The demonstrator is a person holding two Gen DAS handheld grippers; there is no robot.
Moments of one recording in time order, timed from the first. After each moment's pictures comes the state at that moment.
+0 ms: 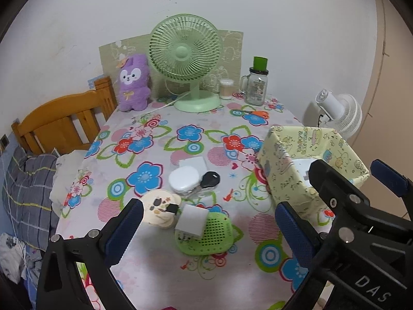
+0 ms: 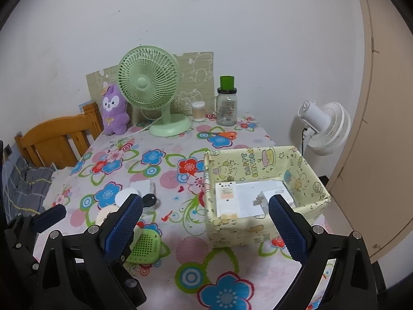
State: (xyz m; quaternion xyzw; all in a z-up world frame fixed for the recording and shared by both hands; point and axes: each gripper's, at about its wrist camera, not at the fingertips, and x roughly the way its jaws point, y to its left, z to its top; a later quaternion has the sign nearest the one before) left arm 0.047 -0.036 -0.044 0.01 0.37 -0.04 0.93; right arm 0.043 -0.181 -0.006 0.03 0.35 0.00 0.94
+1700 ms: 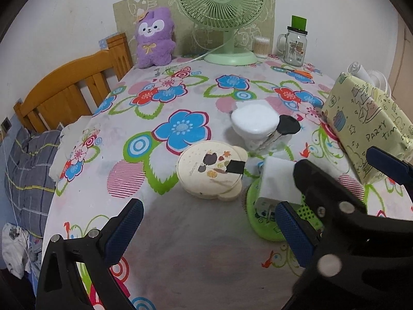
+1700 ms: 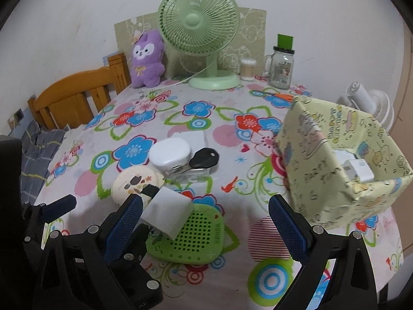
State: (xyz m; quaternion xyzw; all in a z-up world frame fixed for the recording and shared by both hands) left arm 0.080 0.036 -0.145 0.03 0.43 -0.01 0.90; right arm 0.081 -0.086 -0.109 0.00 0.42 0.08 0.90
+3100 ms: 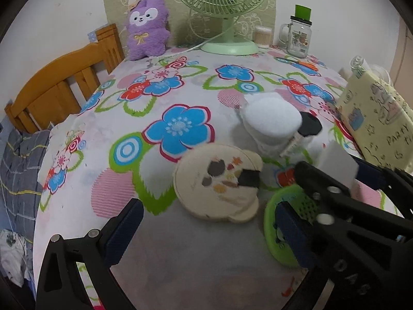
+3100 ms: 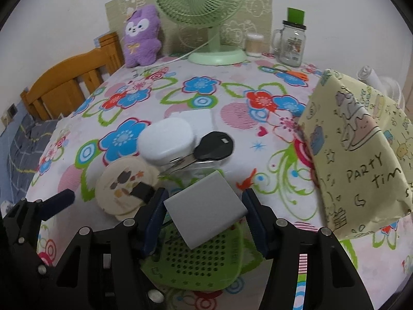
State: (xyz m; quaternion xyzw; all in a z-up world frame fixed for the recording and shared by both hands) left arm 0.116 0.044 -0.164 0.03 0.45 -0.02 0.89; right arm 0.120 -0.080 -0.145 0.02 0.47 0.07 0.88
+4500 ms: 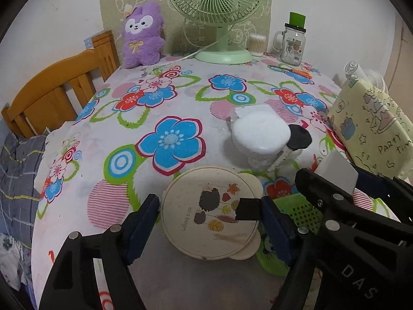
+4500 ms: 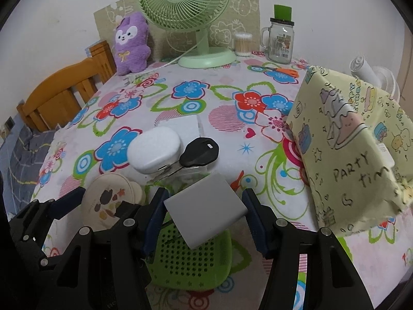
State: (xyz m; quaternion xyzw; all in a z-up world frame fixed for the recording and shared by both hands) left arm 0.114 0.039 -0.154 0.02 0.43 -0.04 0.90; right arm 0.114 -0.088 -0.135 0.03 0.47 0.06 0.88
